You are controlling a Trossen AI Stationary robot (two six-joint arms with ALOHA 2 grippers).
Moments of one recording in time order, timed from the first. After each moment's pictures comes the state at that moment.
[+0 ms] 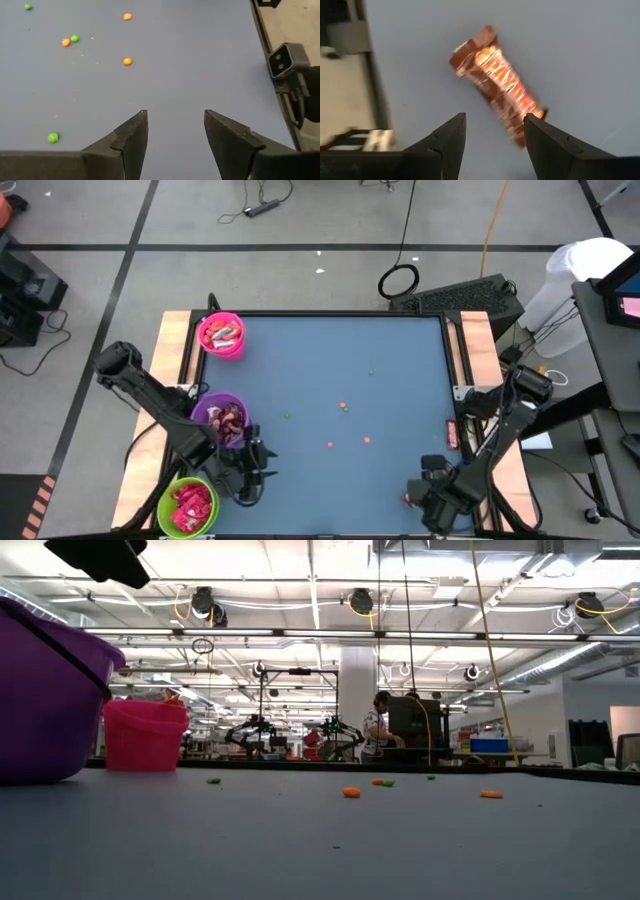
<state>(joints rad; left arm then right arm) -0.75 1.44 0.97 -0.42 -0.50 -0.59 0.97 1.68 1.10 -0.85 0.00 1.06</state>
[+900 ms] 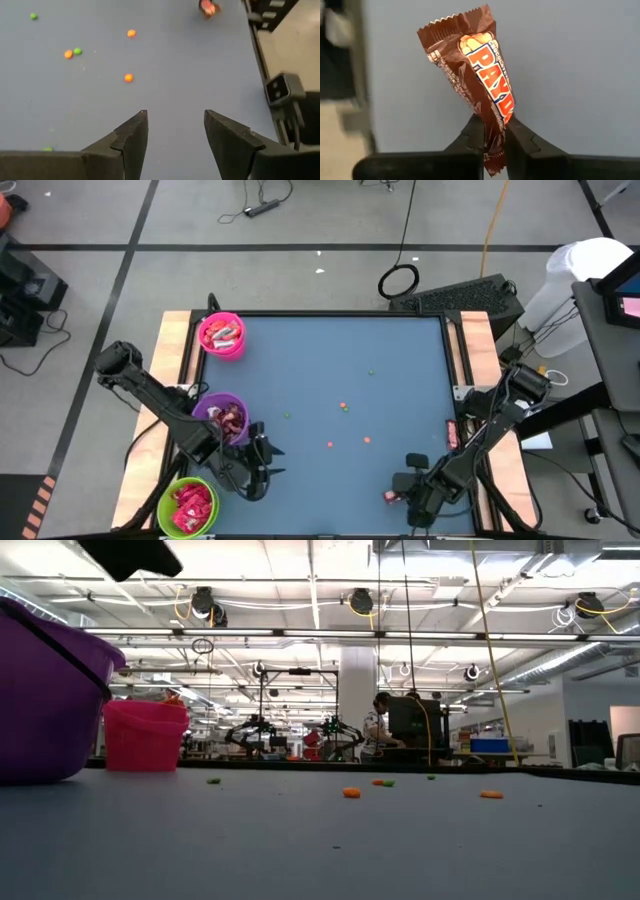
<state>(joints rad) -0.70 1.44 0.97 -0.34 -0.51 -0.59 0.90 1.68 0.94 -0.51 0.11 1.05</state>
